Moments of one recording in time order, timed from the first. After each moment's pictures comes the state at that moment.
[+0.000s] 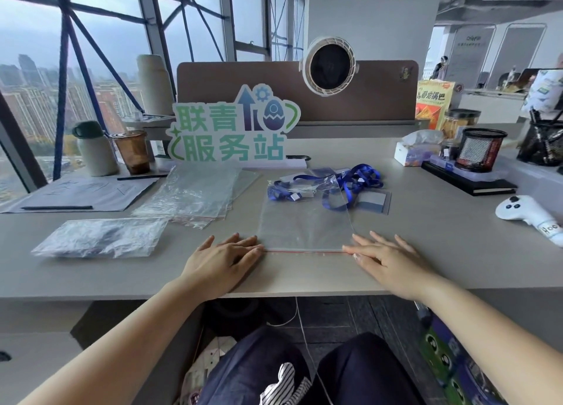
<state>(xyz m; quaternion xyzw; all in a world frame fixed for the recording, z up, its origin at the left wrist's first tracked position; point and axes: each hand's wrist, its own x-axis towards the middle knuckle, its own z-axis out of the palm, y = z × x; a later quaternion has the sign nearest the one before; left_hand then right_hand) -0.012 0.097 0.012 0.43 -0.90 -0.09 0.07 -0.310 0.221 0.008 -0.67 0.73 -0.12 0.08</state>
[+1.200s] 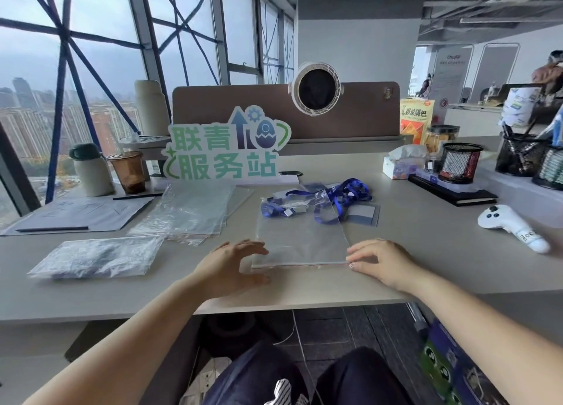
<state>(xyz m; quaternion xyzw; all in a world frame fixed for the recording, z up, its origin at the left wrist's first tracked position) -0.029 0.089 0.022 0.37 -0.91 -0.14 0.14 -0.336 0.206 0.007 -0.65 0.70 -0.27 0.07</state>
